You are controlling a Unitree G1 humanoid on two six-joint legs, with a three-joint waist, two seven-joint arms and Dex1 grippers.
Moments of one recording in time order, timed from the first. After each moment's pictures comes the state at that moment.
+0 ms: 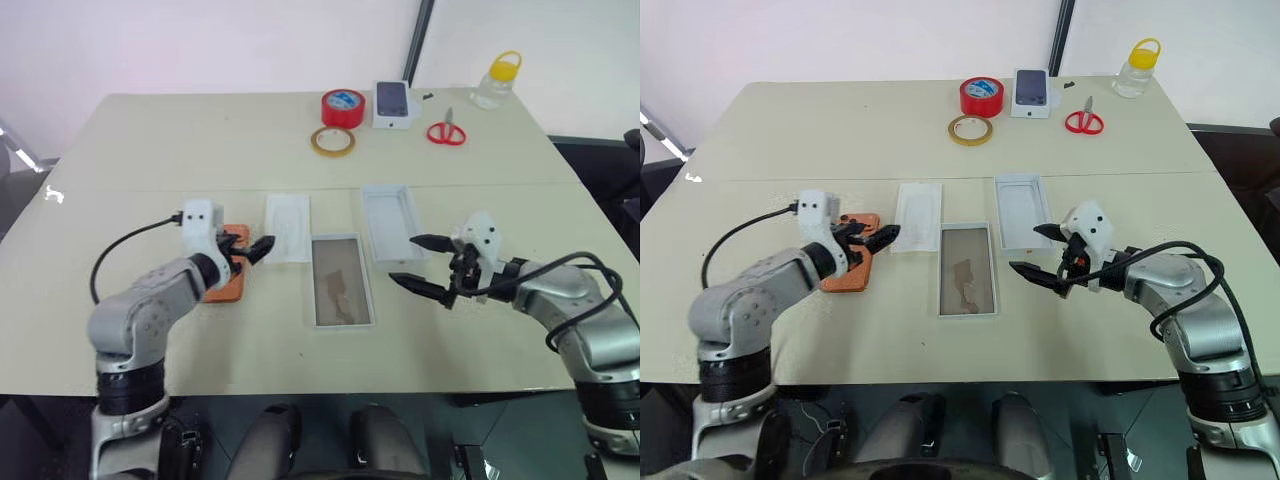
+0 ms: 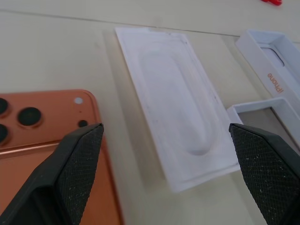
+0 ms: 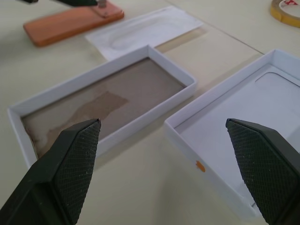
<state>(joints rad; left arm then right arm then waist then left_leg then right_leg) -0.41 0.25 0.25 -0.31 -0.60 1.17 -0.14 -0.22 -0.76 -0.05 -0.32 0.42 0.57 0.90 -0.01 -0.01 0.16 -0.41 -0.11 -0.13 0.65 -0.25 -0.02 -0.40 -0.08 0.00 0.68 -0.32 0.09</state>
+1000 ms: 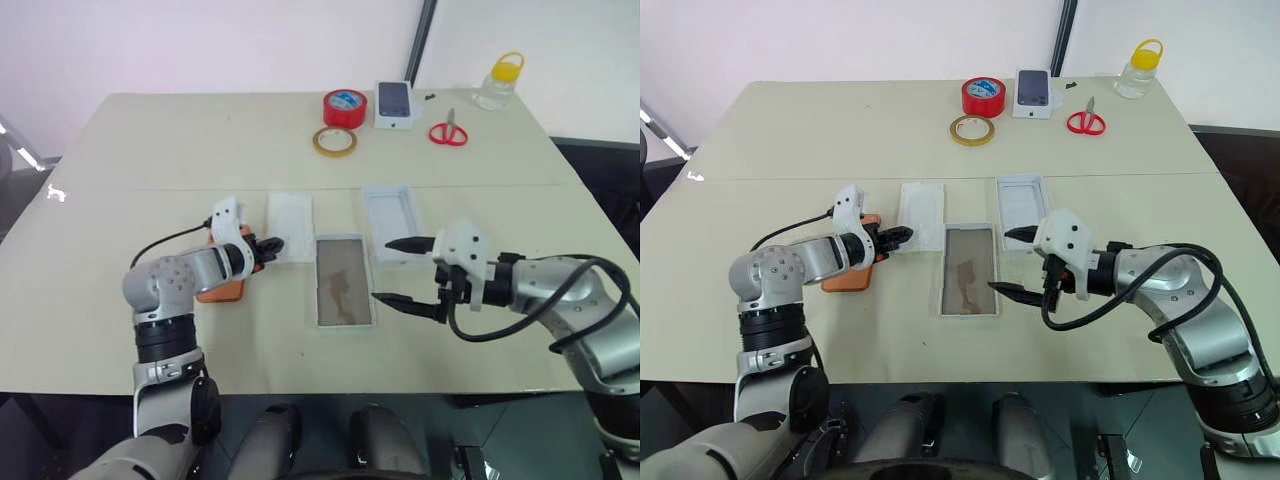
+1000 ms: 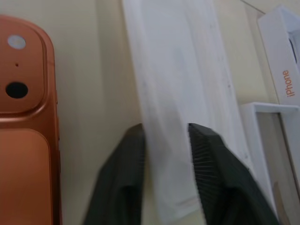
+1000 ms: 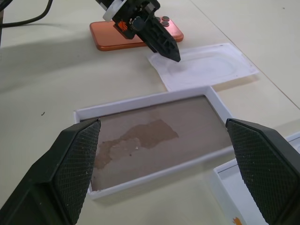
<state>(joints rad) -0.60 0.14 0.35 -0.01 -0.60 1.33 -0.07 -0.24 -0.80 0.00 -0.51 0.44 0.57 0.93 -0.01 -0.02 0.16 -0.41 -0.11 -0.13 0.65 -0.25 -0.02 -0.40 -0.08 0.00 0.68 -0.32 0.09</state>
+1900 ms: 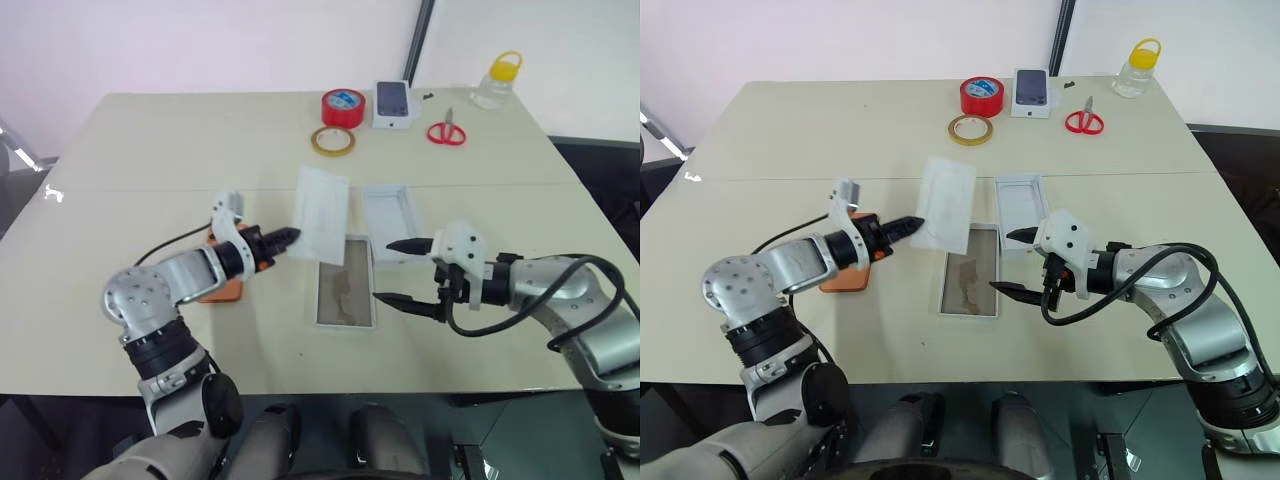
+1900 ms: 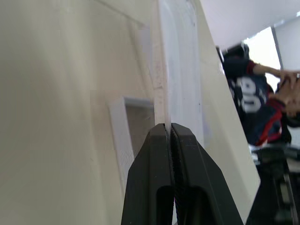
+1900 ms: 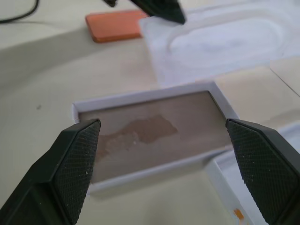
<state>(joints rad) -0.56 0.01 0.55 -0.25 -0.92 1.61 -0.03 -0.25 -0.83 0.01 -0.43 0.43 0.55 0.94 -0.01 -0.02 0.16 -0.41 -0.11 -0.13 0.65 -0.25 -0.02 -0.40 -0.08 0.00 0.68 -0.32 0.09</state>
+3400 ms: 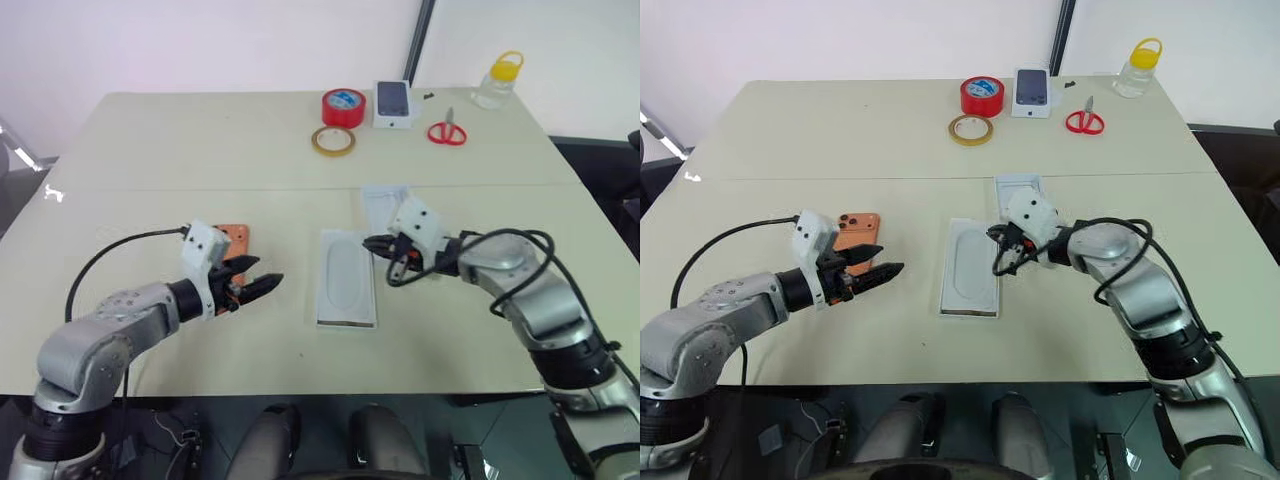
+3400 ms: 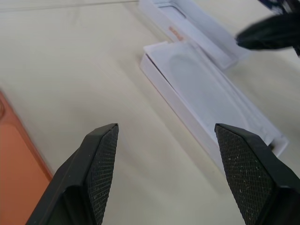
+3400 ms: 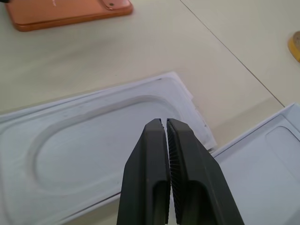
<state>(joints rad) -0.12 0.68 0.08 -0.51 -0.71 0.83 -0.57 -0.53 -0.66 0.25 -0.27 0.18 0.71 0.73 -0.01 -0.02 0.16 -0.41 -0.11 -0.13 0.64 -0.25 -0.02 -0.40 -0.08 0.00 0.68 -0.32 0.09</state>
